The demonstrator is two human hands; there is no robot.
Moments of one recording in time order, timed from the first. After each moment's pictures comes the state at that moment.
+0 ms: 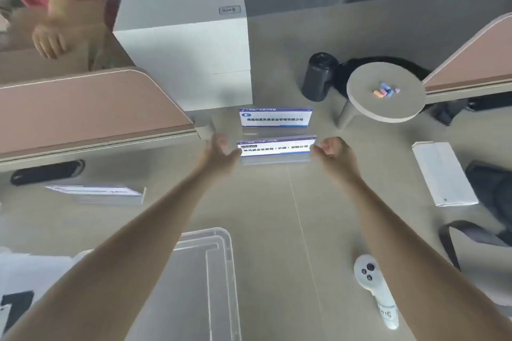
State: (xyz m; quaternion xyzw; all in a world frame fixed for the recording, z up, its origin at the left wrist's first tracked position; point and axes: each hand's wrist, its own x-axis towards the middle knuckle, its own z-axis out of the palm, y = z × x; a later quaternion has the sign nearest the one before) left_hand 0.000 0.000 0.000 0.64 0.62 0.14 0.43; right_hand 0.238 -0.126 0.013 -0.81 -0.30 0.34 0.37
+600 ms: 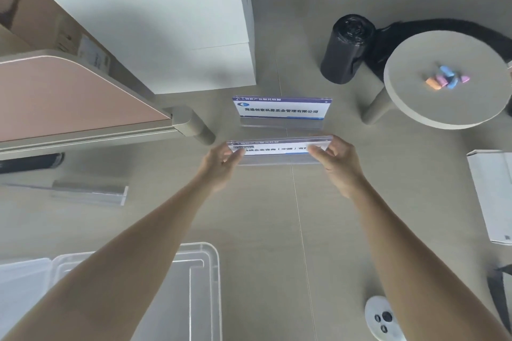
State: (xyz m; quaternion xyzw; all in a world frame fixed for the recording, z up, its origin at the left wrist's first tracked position) left_hand 0.023 0.022 -0.077 0.63 0.62 0.11 0.47; right_hand 0.275 -0.070 -0.076 -0.70 -0.34 0.43 0.45
